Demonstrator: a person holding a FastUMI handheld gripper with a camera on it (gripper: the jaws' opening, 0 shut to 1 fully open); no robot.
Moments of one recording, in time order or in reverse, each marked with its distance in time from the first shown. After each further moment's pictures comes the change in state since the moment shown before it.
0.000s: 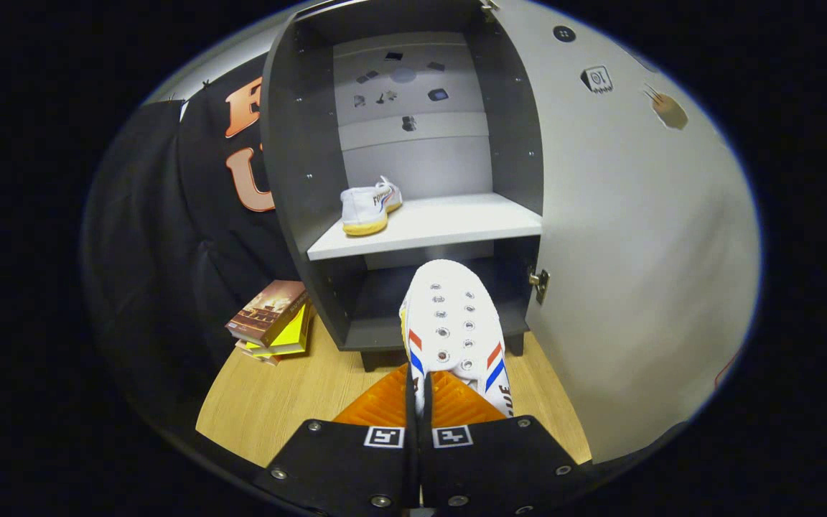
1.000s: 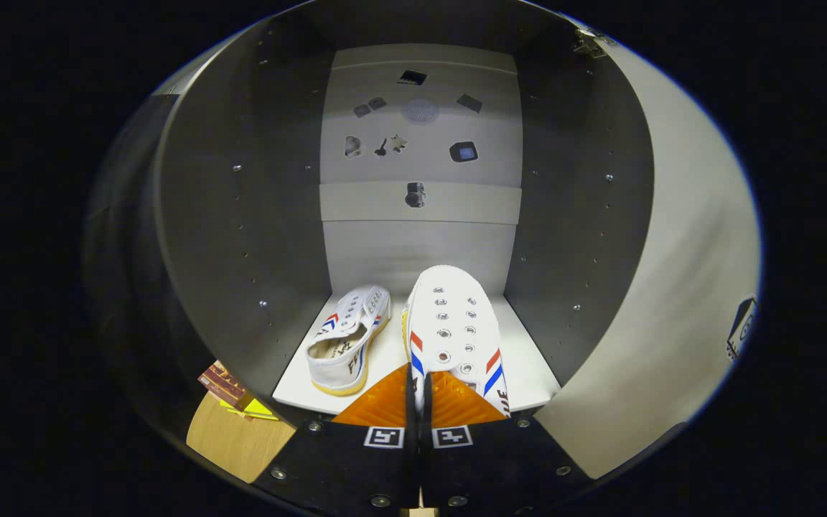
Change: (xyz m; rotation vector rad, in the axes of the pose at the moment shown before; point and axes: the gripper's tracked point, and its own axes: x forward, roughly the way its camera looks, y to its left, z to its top) arm 0.124 -0.009 0.191 -0.096 -0.084 -0.053
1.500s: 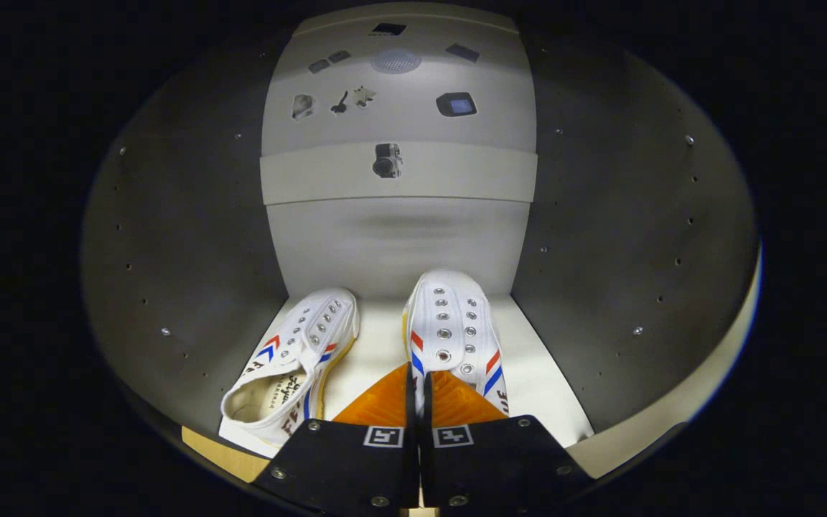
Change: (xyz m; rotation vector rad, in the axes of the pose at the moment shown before) arm 0.110 -0.015 -0.012 -0.001 0.073 -0.058
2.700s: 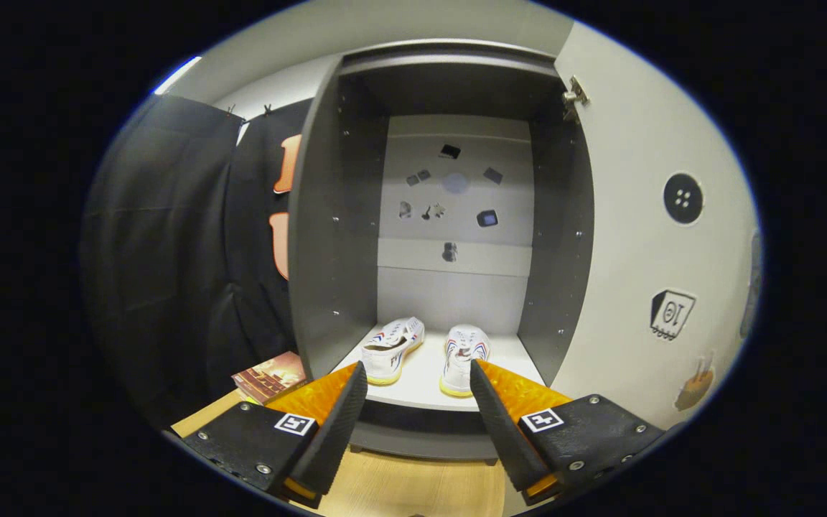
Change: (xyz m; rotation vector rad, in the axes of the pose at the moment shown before) arm -0.260 0.015 -0.012 -0.089 -0.398 0.242
